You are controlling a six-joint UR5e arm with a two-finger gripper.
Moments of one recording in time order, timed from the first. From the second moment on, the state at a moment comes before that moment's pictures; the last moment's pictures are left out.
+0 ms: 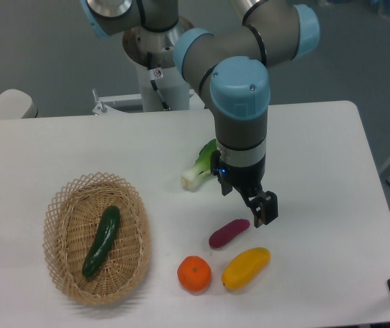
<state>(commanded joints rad) 2.45 -1.92 -1.42 -1.15 1.59 1.39</state>
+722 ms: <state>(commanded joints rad) 2.29 -1.94 -1.50 -1.14 1.59 0.93</state>
